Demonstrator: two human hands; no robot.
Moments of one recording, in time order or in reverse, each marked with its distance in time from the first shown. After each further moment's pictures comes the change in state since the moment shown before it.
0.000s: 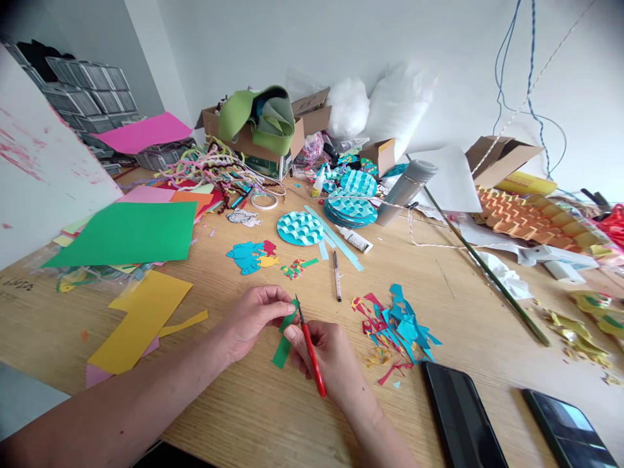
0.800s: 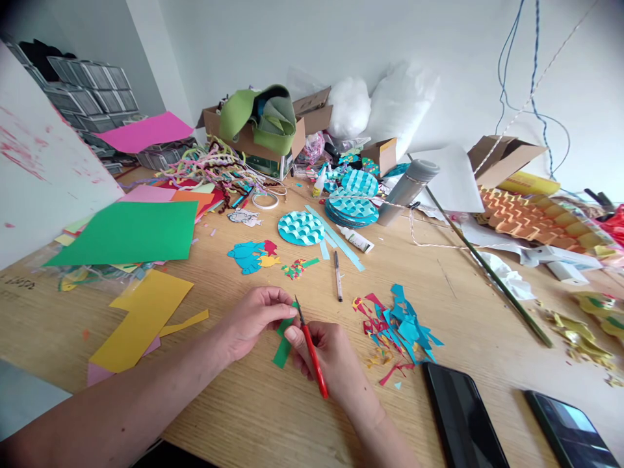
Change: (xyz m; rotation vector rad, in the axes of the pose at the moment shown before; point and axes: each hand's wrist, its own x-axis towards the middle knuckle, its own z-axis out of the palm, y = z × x) left_hand 0.001 -0.001 -0.001 0.000 -0.044 -0.041; right_hand -0.001 -0.001 -0.001 0.007 -0.021 0.027
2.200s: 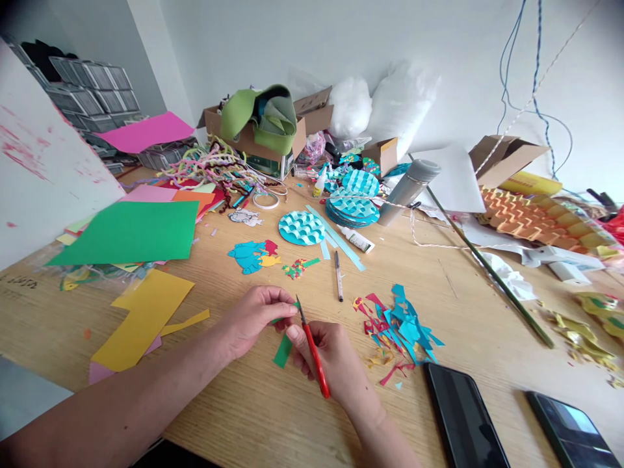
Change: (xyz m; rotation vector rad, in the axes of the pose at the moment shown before) left_hand 0.001 -0.002 -0.003 0.113 0.016 0.042; right_hand -0.001 -0.002 -0.002 -0.044 -0.021 0.000
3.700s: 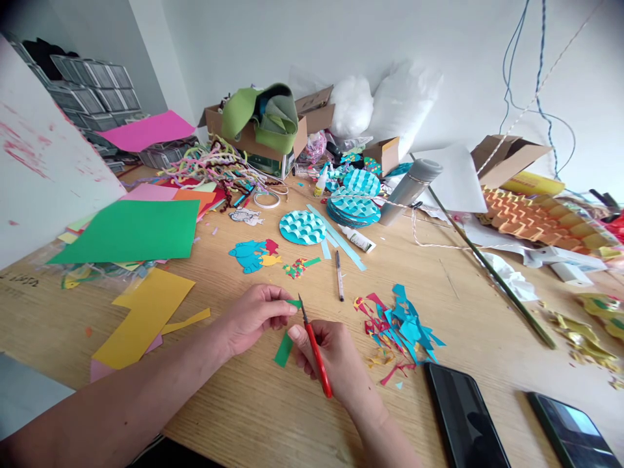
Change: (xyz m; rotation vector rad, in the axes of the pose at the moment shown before) left_hand 0.002 0.002 -0.003 -0.049 0.000 -0.051; right_hand -0.001 -0.001 -0.001 0.012 0.015 0.010
